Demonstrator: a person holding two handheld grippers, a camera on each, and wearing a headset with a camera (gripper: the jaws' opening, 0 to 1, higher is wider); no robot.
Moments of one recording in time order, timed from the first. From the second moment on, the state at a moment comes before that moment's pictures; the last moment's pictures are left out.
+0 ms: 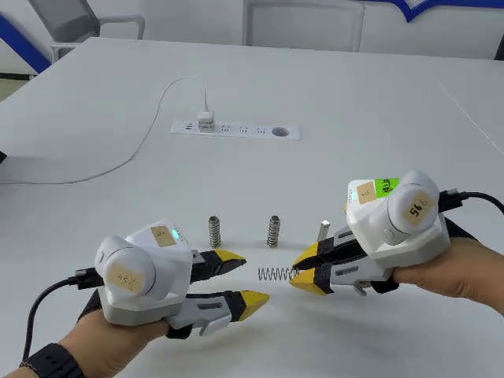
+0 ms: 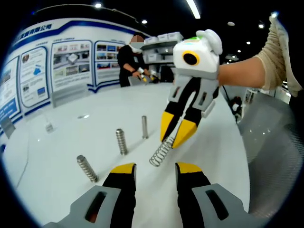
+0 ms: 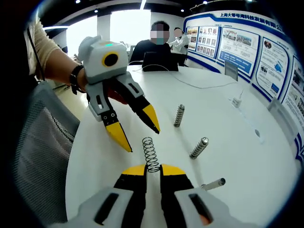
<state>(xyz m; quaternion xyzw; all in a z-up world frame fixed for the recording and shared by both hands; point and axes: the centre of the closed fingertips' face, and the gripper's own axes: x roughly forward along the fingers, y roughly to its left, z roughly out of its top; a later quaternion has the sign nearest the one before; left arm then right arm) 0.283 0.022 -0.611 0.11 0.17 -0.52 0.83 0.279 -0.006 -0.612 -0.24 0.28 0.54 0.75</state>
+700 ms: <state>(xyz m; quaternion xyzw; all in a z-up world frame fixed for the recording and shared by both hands) 0.276 0.016 -0.610 0.13 0.16 -0.54 0.81 0.272 -0.001 -0.611 -0.26 0.28 0.56 0.74</state>
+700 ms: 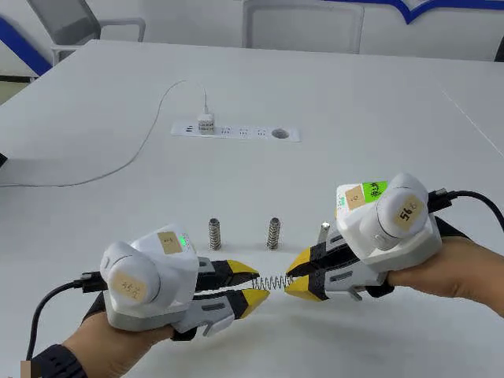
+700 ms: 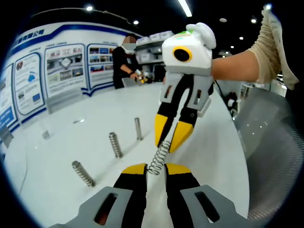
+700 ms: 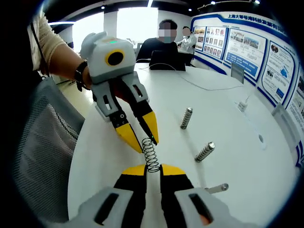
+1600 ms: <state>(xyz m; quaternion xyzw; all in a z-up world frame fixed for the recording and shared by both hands) 0.275 0.015 -0.615 0.14 0.16 -0.54 0.81 0.268 0.020 -0.581 -0.24 0.25 0.58 0.74</state>
